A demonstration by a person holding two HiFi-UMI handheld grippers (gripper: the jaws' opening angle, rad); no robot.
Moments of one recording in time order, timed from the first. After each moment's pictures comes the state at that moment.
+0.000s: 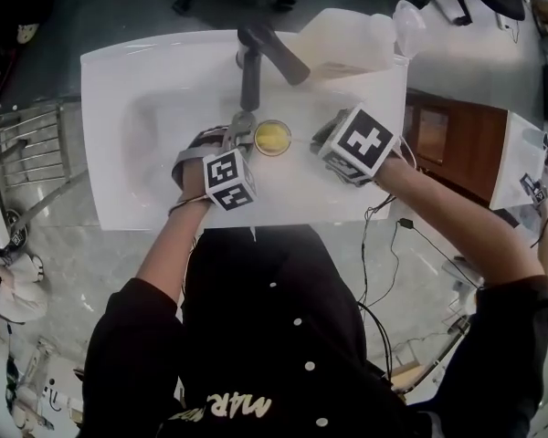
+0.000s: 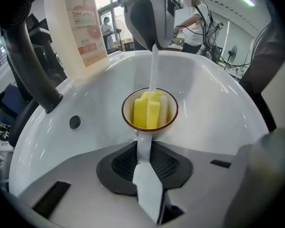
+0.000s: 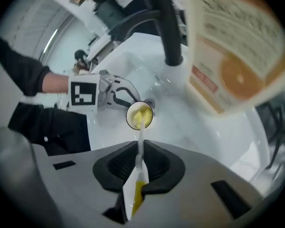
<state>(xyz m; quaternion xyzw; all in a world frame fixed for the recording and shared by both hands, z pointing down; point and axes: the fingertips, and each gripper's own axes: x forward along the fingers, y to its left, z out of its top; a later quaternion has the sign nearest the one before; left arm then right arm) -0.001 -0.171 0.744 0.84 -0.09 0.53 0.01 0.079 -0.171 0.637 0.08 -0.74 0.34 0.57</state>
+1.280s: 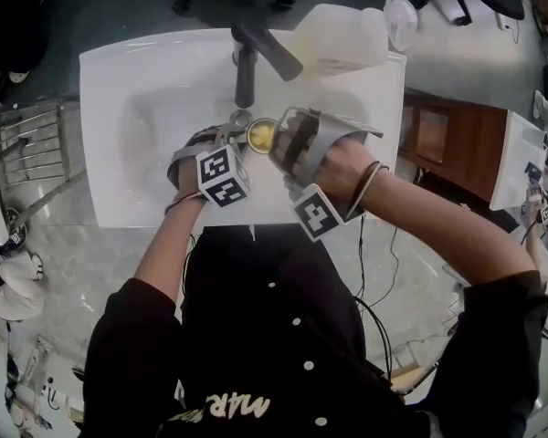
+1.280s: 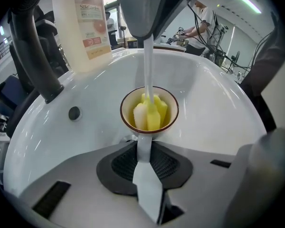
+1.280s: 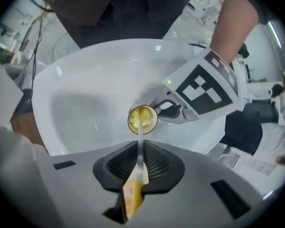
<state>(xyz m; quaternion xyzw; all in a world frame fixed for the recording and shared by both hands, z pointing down) -0.006 -0.165 0.751 0.84 -0.10 0.53 0.05 0.042 -0.165 0.635 -0.28 -0.53 -0.53 0.61</state>
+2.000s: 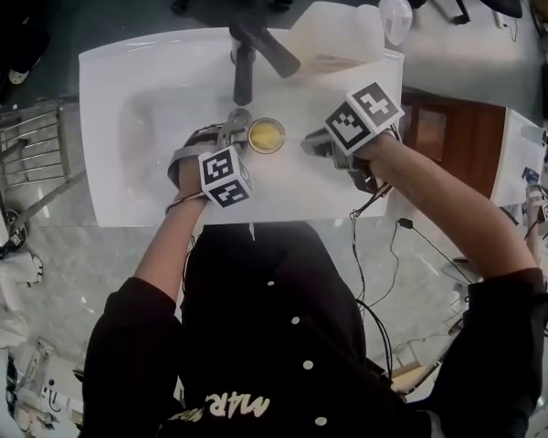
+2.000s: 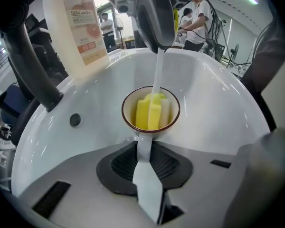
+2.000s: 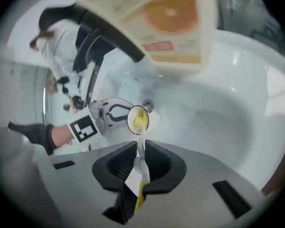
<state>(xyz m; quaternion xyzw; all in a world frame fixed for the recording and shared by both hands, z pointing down) -0.003 -0.168 0.747 0.84 -0.10 0.54 0.01 0.085 -0.168 0.649 0.15 -0.68 0.56 0.46</state>
